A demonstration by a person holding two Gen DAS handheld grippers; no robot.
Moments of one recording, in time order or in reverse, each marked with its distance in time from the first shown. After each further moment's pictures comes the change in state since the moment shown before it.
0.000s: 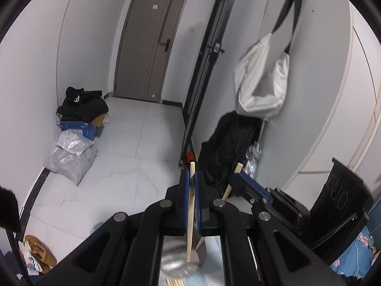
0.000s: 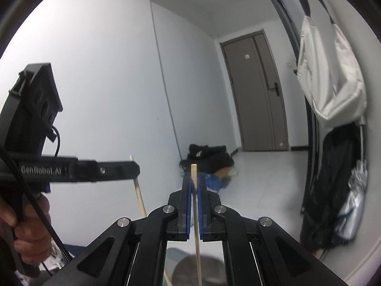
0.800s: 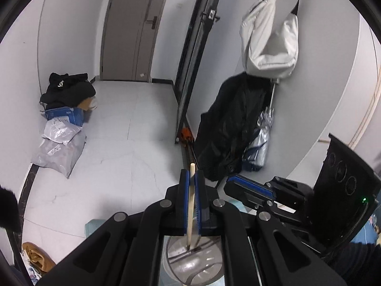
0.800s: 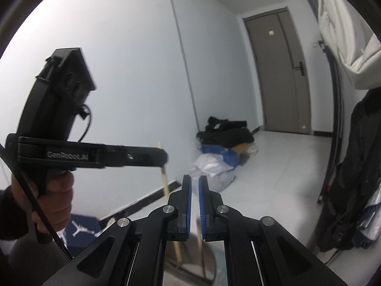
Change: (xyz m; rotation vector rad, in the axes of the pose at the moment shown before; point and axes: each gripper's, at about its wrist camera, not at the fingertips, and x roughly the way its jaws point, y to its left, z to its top) left arm 0.070 0.030 -0.036 0.059 0.144 -0.033; right arm 0.048 -0.037 -0.065 -0.057 0.168 0.173
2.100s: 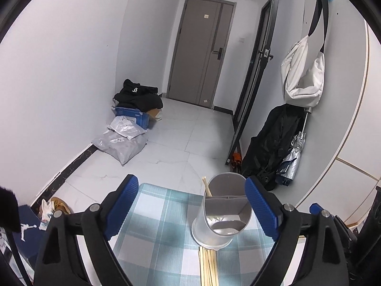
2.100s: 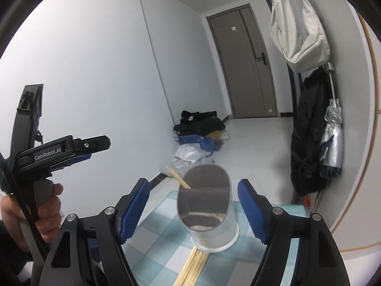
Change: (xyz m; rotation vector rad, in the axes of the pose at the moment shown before) left arm -0.102 -0.024 -0.089 -0.205 -0.225 0.346; right arm -0.127 0.081 -0.049 0.150 0.008 -0.220
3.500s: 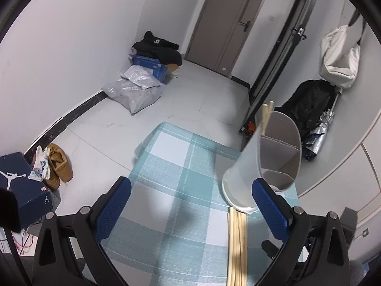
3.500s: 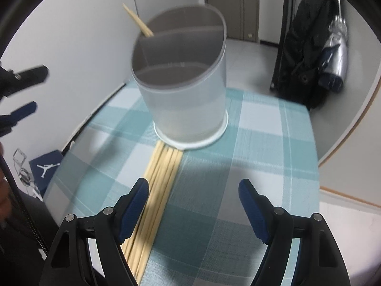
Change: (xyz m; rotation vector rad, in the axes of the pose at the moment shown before) left arm 0.047 0.066 -0.077 -0.154 0.212 0.030; right arm 0.102 -0.008 -0.137 -0.027 0.542 -0.213
